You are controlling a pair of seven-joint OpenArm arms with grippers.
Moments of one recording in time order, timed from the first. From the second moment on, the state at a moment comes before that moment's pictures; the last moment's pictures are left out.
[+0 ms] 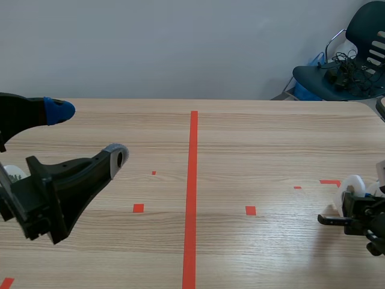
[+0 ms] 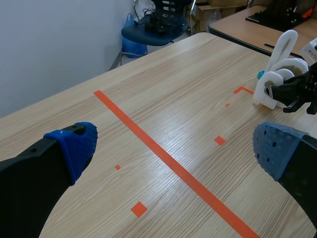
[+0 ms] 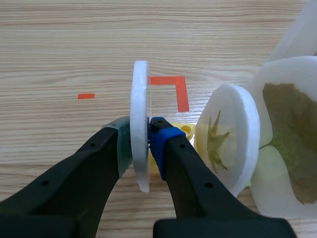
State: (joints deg) left arm 37.6 -33.2 -5.6 122.7 -25.6 -29.2 0.0; right arm -16.2 12.6 15.2 71.8 7.4 12.9 8.4
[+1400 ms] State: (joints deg) left arm 37.6 -33.2 -5.6 122.6 -25.6 -29.2 0.0; right arm -44.0 24.6 13.4 133.0 16.9 23.8 -12.6
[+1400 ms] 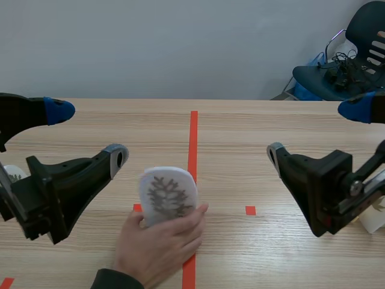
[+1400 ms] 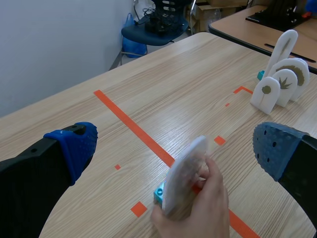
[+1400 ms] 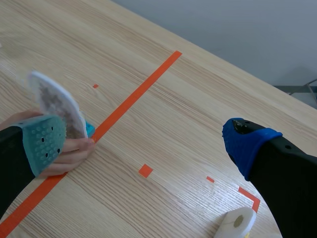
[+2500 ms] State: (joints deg) left arm 16.2 -33.2 10.4 78.6 -8.4 -38.0 -15.3; right arm -42.9 24.1 13.4 131.9 15.8 23.7 -12.6
